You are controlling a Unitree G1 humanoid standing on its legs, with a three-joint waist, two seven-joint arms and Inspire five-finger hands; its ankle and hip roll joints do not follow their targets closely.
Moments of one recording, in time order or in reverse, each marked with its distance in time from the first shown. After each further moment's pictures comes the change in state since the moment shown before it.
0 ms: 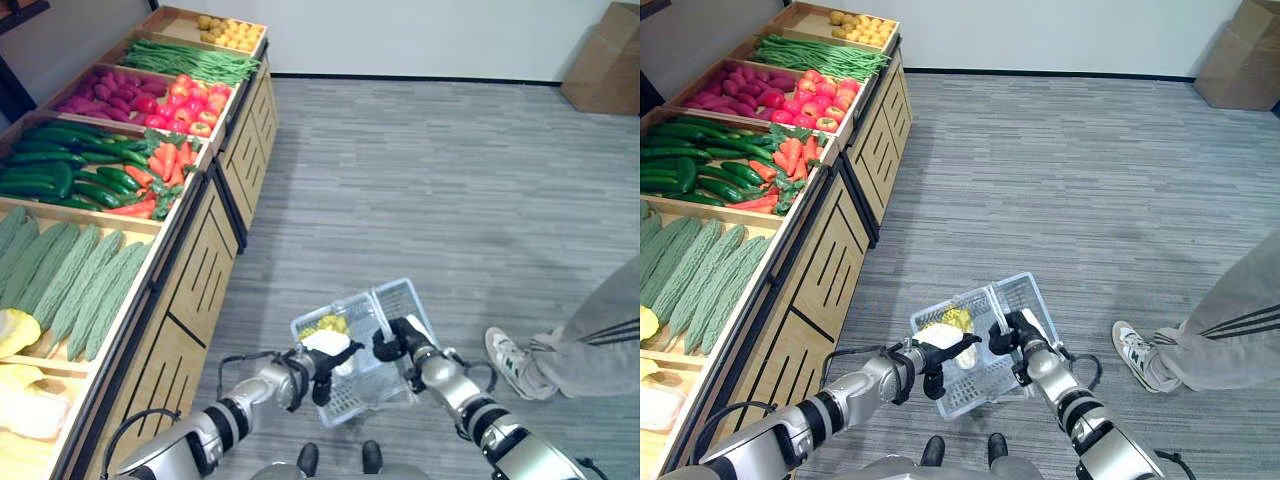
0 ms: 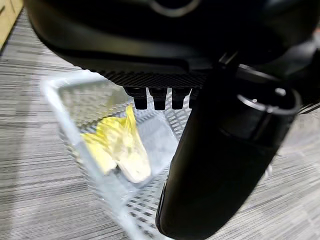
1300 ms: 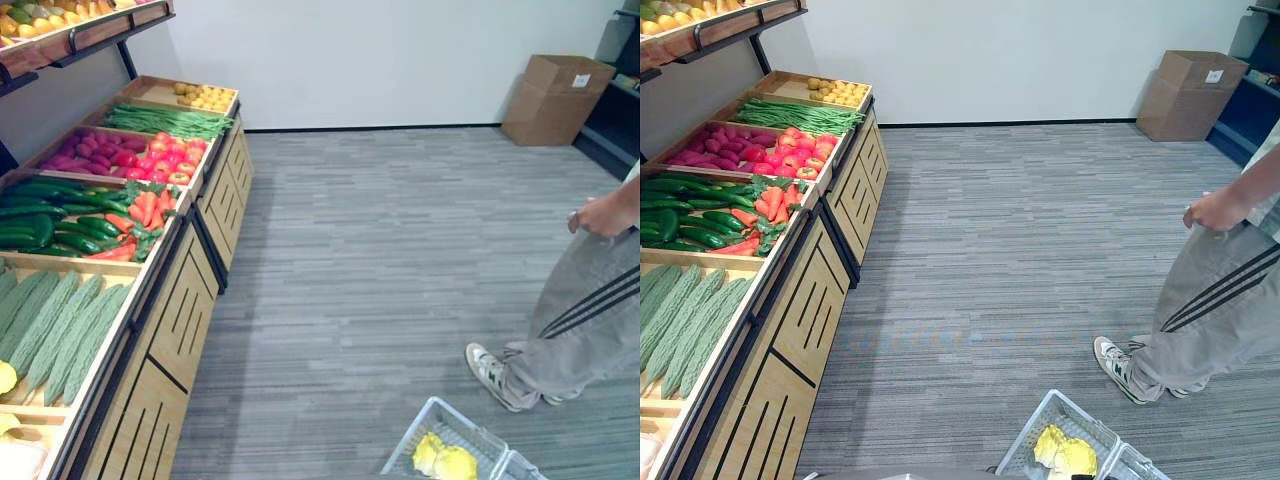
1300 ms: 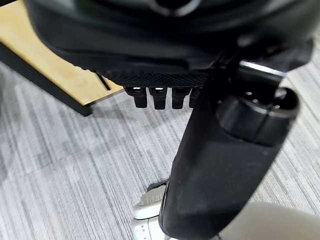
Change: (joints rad) left arm 0.415 -0.085 0.681 0.655 -0.416 0.062 0.096; right arm 0.373 0.013 -0.425 0.384 0.090 -0.044 0.041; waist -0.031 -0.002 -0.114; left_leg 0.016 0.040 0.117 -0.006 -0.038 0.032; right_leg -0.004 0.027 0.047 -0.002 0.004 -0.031
